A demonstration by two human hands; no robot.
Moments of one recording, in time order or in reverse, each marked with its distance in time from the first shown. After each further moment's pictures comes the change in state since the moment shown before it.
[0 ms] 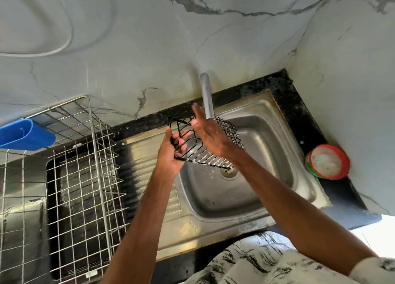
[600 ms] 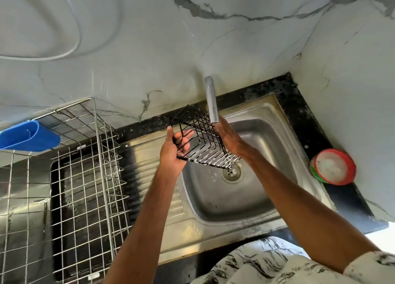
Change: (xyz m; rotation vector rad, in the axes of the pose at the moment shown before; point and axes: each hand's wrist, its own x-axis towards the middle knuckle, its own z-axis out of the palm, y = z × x) left_hand 0.007 0.005 0.003 -0.012 -0.016 0.057; right_hand 0.002 0.043 -0.028 -0.072 -0.123 0.335
